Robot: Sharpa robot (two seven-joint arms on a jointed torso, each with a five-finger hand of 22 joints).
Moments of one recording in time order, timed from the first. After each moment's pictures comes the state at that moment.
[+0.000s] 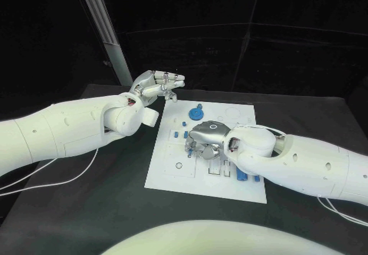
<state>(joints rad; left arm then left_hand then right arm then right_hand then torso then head) 1.26 -0.74 -0.15 1.33 0.00 -0.18 0.46 1.38 -0.11 0.36 0.03 0.06 1.05 0.16 0.11 0.07 1.07 0.09 0.28 0.08 1.23 0.01 1.09 0.58 0.18 1.19 0.11 0.64 0.70 1.08 -0.60 -0.04 1.56 -1.78 -0.11 -0.04 1.43 -0.08 0.51 -0.03 0.07 1.11 0.15 0.10 0.07 1.23 0.08 0.07 0.07 1.47 -0.01 1.24 1.09 0.13 1.35 0.09 1.22 0.95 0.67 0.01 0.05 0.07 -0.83</state>
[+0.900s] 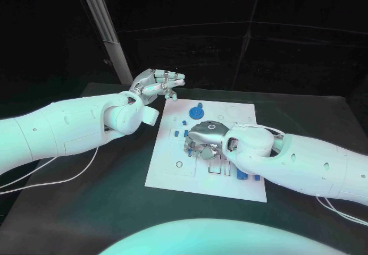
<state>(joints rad) 1.26 -0.74 -0.15 1.33 0.00 -0.18 0.46 1.38 -0.11 0.36 0.03 0.06 1.05 0.16 0.11 0.07 1.07 0.09 0.28 0.08 1.23 0.01 1.09 0.58 0.18 1.19 0.11 0.64 0.70 1.08 -0.59 -0.04 1.56 -1.80 -0.10 -0.04 1.43 -0.08 0.51 -0.03 0.07 1.11 0.15 0.09 0.07 1.23 0.08 0.07 0.07 1.47 -0.01 1.24 1.09 0.13 1.35 0.09 1.22 0.95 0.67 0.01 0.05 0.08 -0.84</state>
